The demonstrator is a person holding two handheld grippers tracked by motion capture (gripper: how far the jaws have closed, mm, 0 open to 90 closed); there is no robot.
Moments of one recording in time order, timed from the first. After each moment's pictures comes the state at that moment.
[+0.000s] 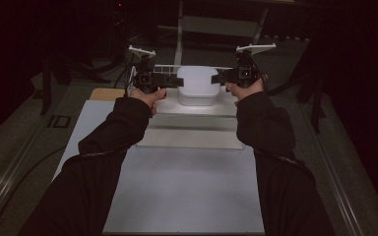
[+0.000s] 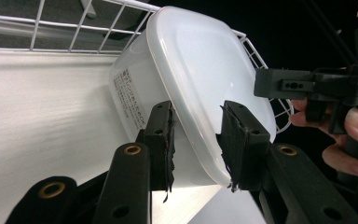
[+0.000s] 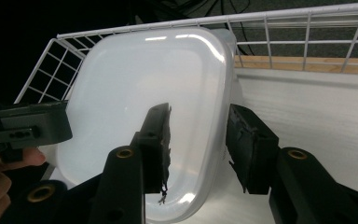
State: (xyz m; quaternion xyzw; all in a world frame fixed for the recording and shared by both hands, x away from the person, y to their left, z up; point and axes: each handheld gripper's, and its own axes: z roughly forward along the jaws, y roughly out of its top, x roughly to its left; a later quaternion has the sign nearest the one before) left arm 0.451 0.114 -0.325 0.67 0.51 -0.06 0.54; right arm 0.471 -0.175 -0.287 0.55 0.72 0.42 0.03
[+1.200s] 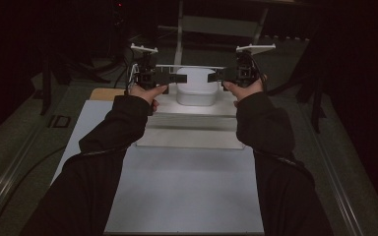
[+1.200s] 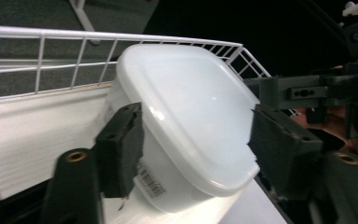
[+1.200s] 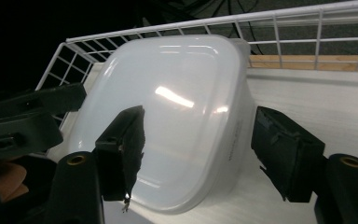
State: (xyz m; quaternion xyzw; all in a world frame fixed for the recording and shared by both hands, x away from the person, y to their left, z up) left arm 0.448 0.110 -0.316 0.69 0.47 0.01 0.55; right arm 0.472 -0.174 -0.288 0.55 0.71 0.43 0.02
